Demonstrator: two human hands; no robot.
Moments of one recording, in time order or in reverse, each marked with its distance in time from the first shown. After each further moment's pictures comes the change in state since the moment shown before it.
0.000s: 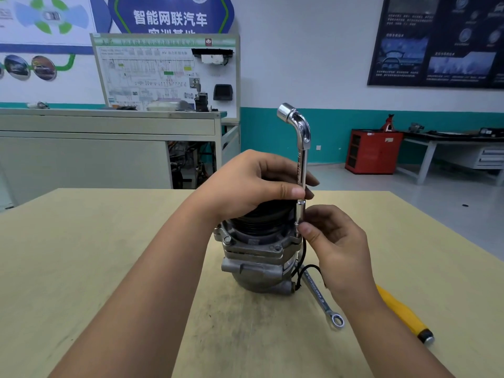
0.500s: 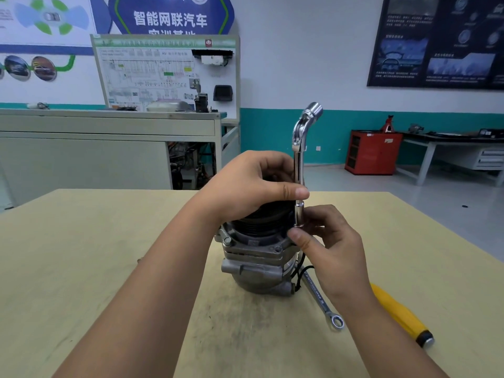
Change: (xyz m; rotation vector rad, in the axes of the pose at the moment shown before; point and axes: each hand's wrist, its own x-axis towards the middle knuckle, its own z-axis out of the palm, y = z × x) left_hand 0.000 0.001 0.002 0.085 0.111 -0.003; right_hand -0.002 -0.001 0.004 -0.030 -0.023 -0.053
